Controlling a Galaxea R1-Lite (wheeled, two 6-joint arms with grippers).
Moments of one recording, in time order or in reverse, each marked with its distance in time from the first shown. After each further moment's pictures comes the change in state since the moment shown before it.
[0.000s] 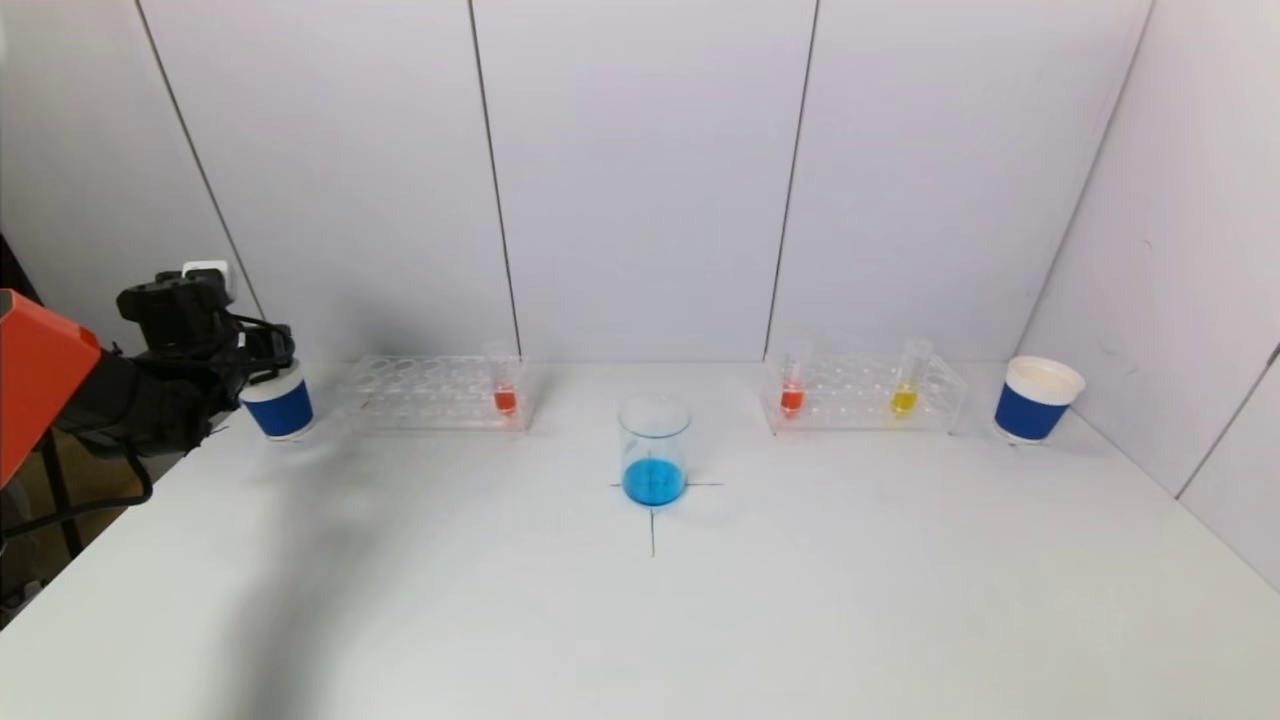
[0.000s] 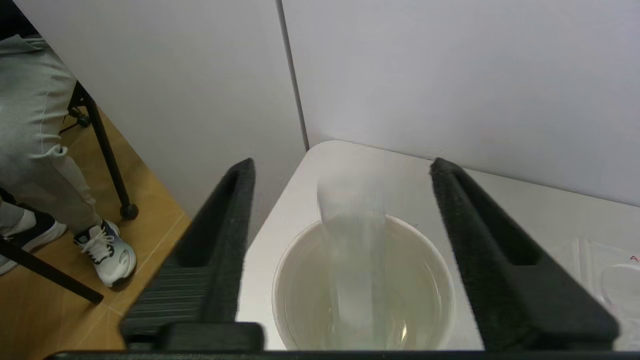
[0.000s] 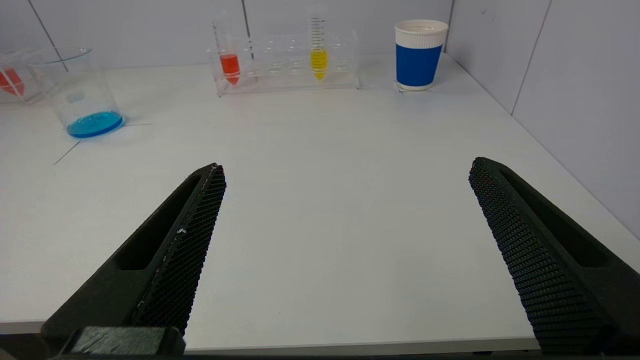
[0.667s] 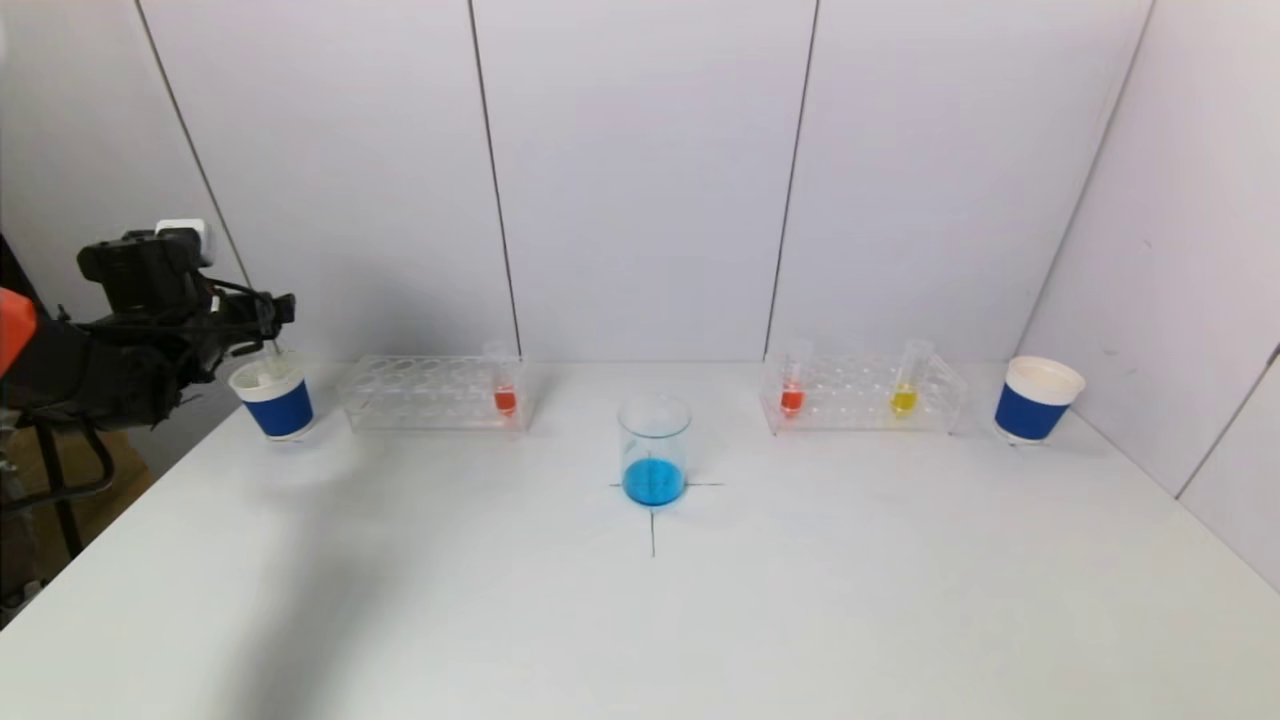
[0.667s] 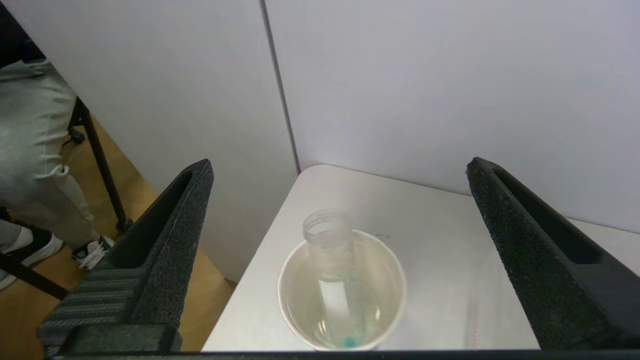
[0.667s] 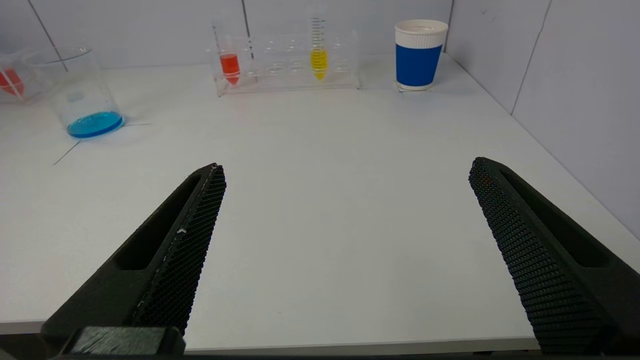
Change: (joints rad) left arm -0.020 -0.160 0.037 0.096 -0.013 0.000; right arm 0.000 0.000 0.000 0.000 0.000 0.000
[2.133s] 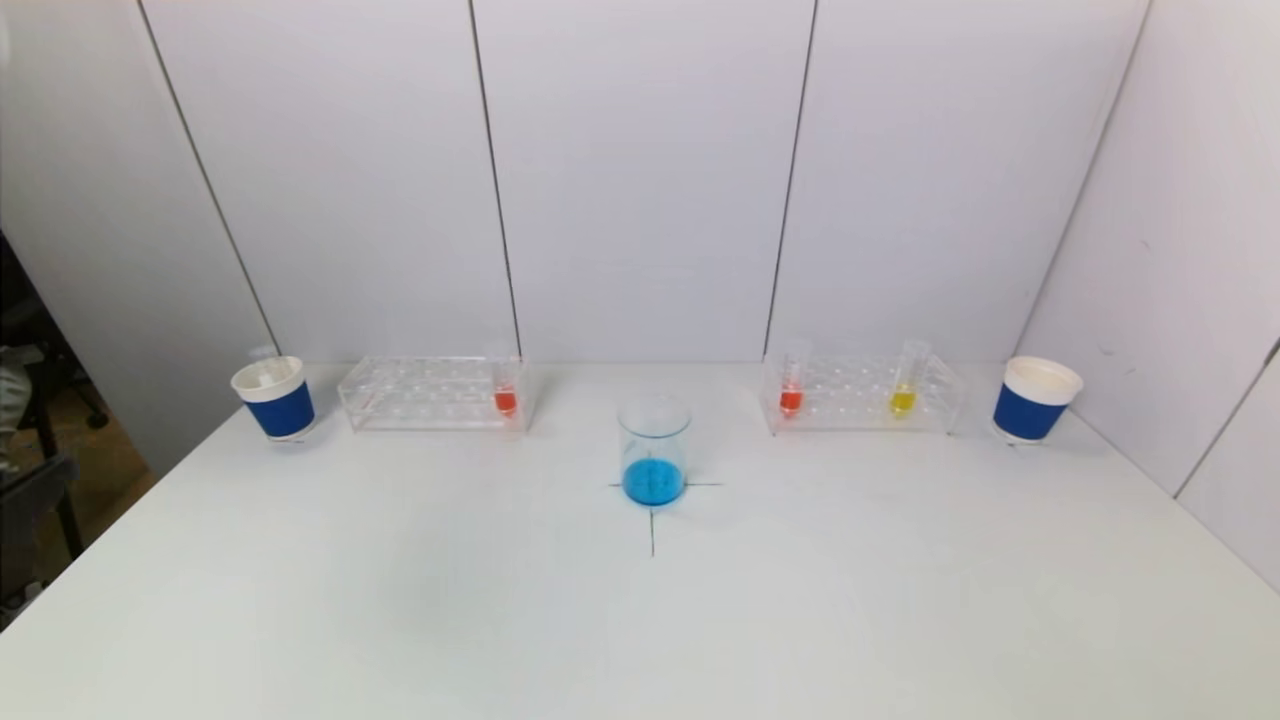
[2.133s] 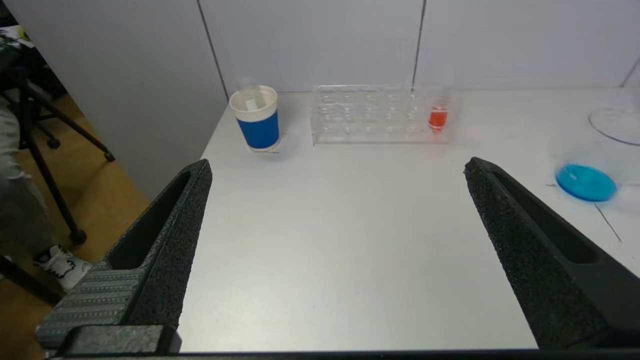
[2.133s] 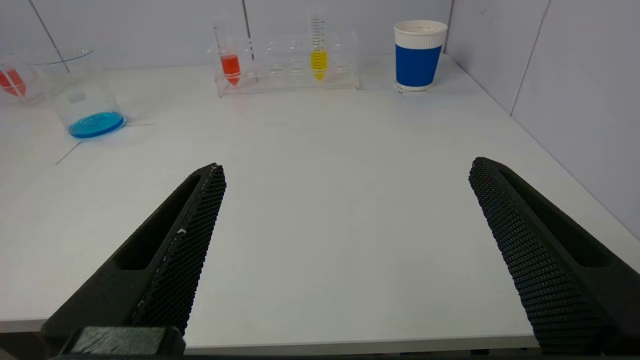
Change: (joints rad) left arm -0.192 -1.459 0.757 0.655 -0.088 -0.009; right arm 0.000 0.000 0.000 0.000 0.000 0.000
